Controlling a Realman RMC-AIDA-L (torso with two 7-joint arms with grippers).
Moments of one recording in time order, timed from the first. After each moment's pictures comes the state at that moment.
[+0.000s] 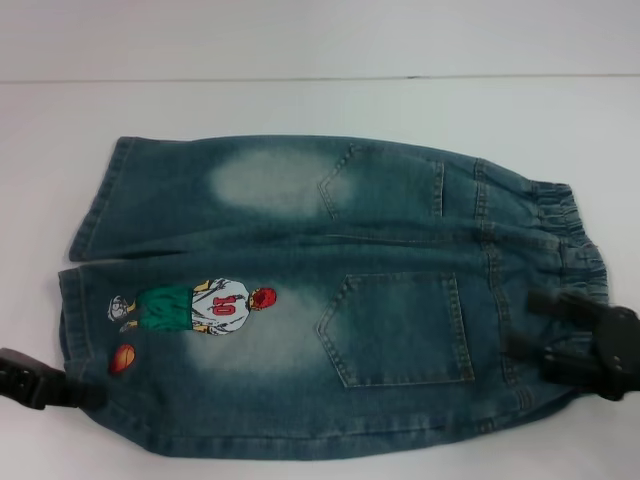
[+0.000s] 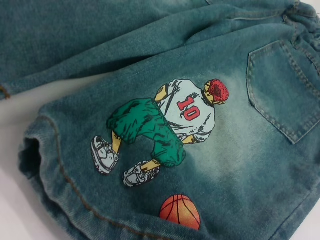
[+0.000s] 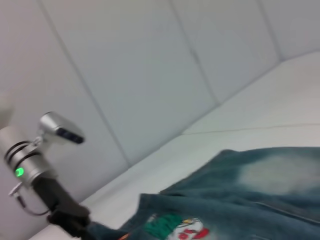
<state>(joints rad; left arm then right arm) -0.56 -2.00 0.50 0.83 2.69 1.81 -1.97 0.26 2.06 -0.60 -0.53 -1.90 -1.72 1.31</state>
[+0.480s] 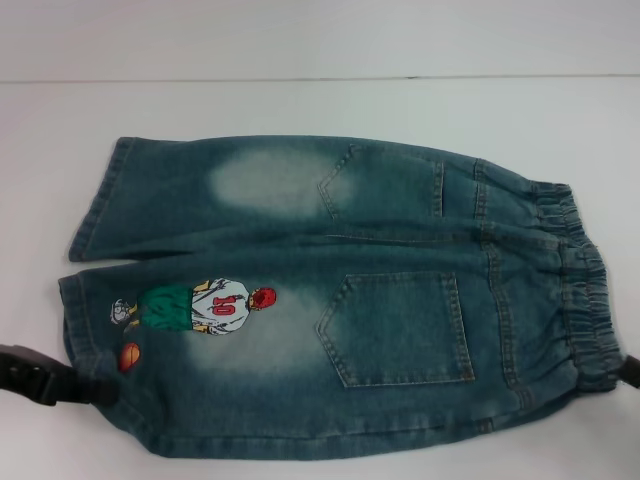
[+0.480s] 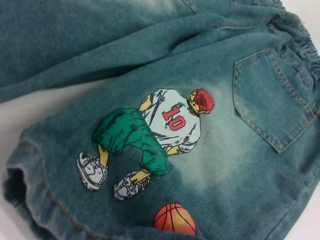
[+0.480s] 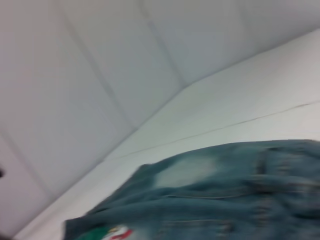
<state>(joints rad) -0.56 -2.00 0.50 0.80 2.66 1.81 -1.97 0.07 2.05 -0.40 -0.53 -1.90 -1.72 1.31</state>
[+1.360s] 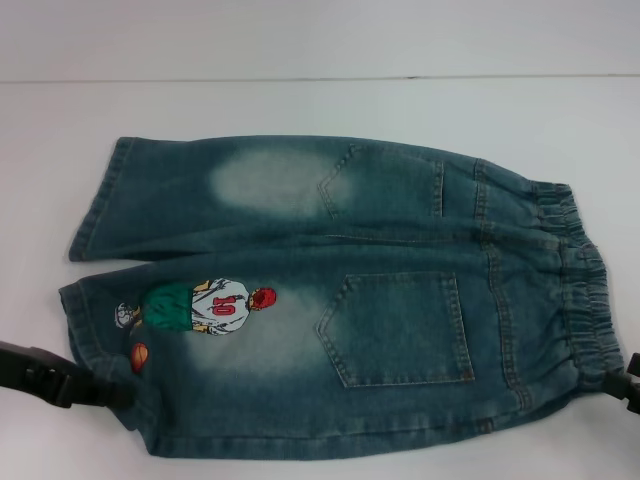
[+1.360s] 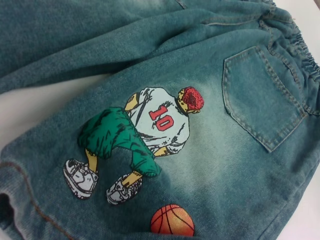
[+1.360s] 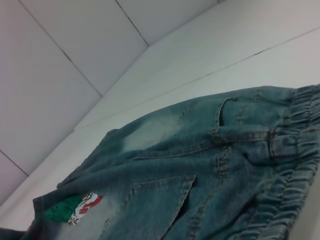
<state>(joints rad) -0.58 -2.00 0.51 0.77 2.66 1.80 -1.97 0.12 2.04 -0.36 -0.53 -2.06 -1.63 1.43</state>
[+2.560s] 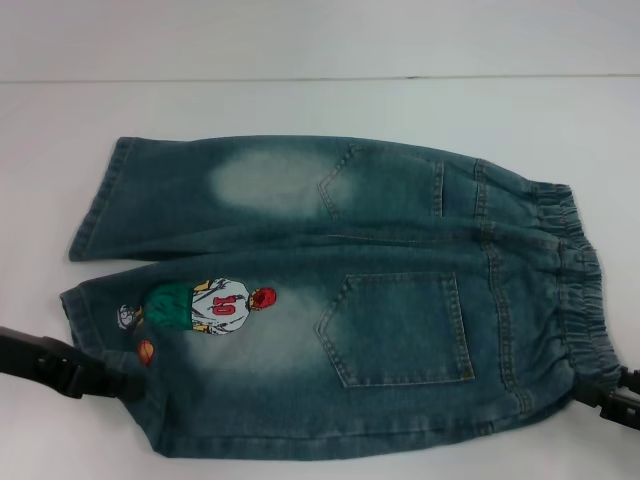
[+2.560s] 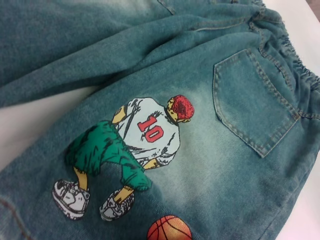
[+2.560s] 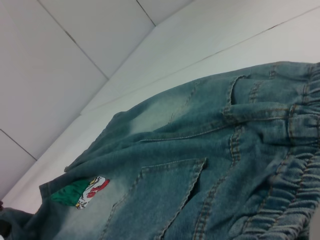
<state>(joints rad) -0.61 -2.00 0.51 0.75 2.66 1.80 -1.96 0.16 2.04 -0.36 -0.48 -2.12 -1.60 1.43</state>
